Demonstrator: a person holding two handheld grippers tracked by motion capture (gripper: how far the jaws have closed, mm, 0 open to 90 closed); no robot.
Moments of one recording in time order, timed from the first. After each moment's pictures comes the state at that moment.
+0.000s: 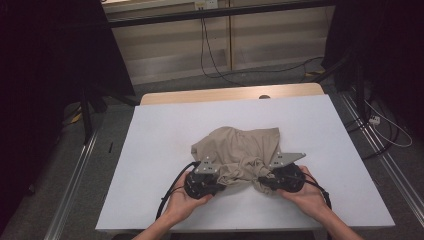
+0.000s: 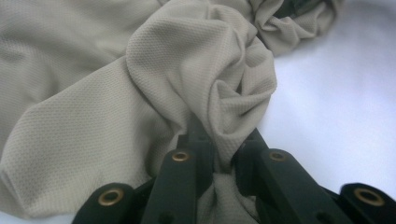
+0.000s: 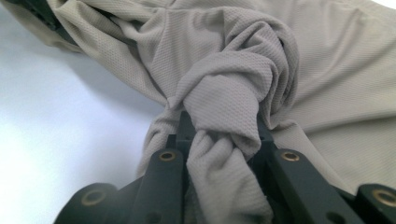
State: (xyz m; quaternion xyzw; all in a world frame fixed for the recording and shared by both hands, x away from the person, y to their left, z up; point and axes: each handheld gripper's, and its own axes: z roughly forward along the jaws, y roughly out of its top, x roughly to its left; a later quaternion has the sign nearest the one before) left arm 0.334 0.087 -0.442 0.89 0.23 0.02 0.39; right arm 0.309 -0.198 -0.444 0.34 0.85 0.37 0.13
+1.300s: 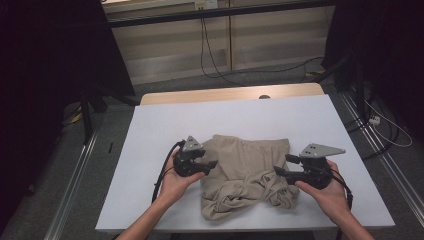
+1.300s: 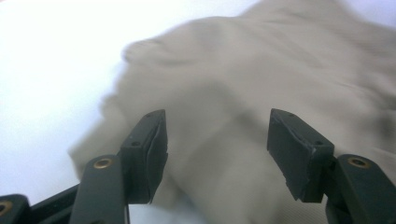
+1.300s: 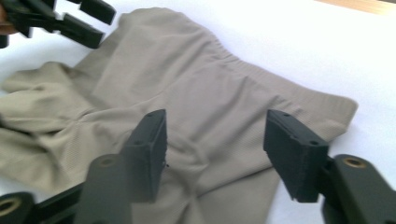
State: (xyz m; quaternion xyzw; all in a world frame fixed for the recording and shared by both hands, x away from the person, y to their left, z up) left arm 0.404 0.106 -0.432 0.86 0.31 0.13 0.39; right arm 0.304 -0.246 -0.410 0.43 0.77 0.43 0.18
